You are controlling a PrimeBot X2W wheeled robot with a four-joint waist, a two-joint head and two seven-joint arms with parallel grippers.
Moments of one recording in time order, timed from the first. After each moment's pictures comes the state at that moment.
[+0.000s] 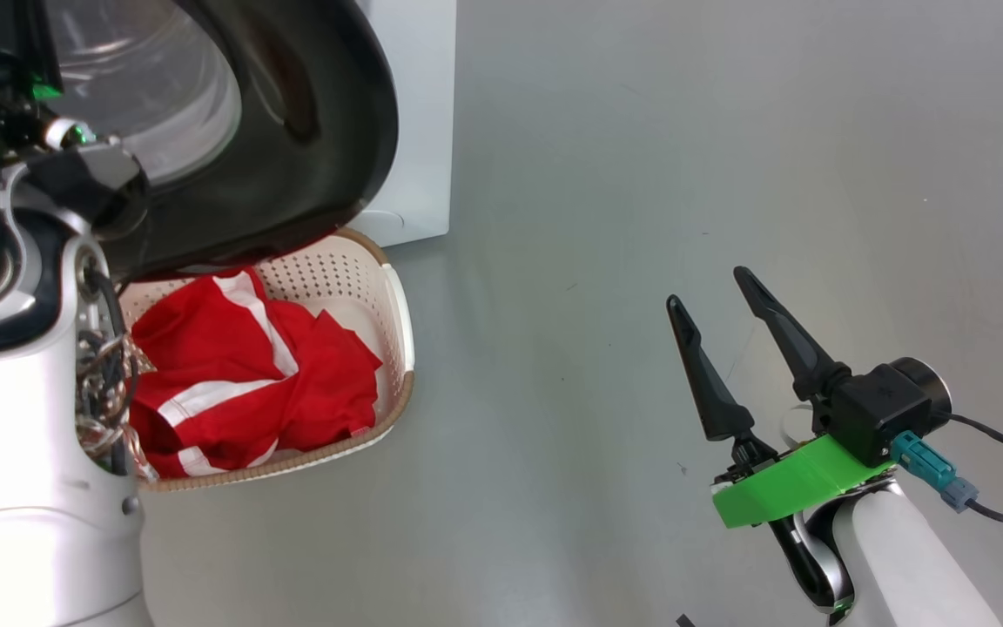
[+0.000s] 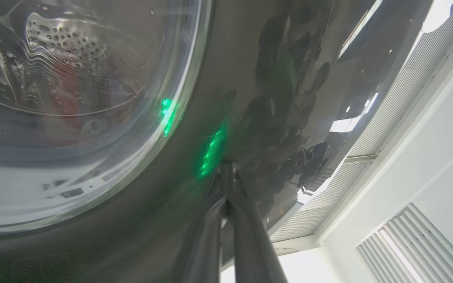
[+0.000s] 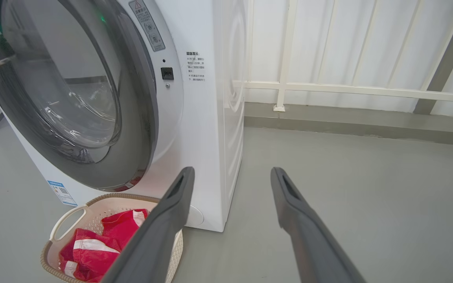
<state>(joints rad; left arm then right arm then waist) -0.91 0.03 0.13 0.29 -1.62 0.11 0.02 -0.27 -0.05 0.18 0.19 0.22 0.13 -0.26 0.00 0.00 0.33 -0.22</state>
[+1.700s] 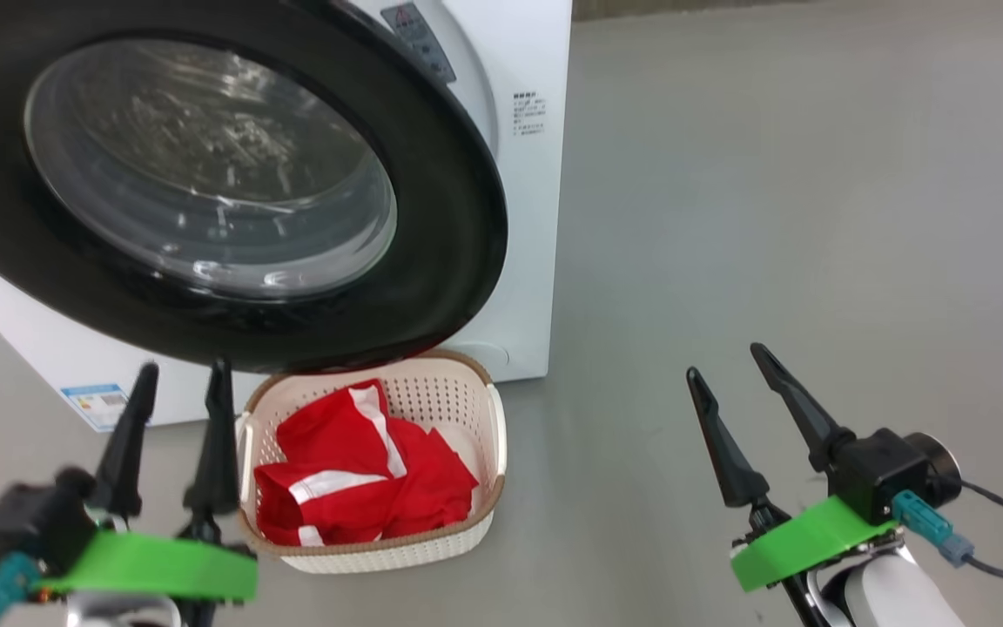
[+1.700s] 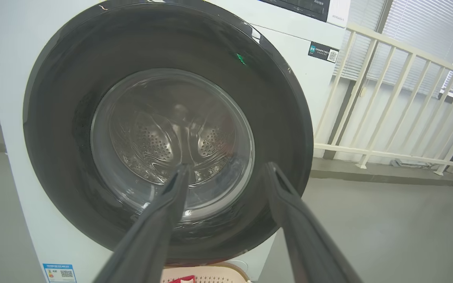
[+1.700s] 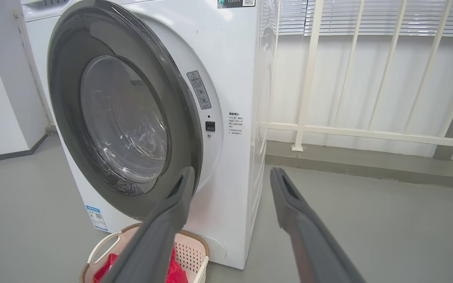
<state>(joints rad) -0.20 0.30 -0.19 0.07 -0.61 0.11 -0.25 -0.16 -0.05 0.15 0.22 0.20 0.13 -0.26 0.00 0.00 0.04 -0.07</state>
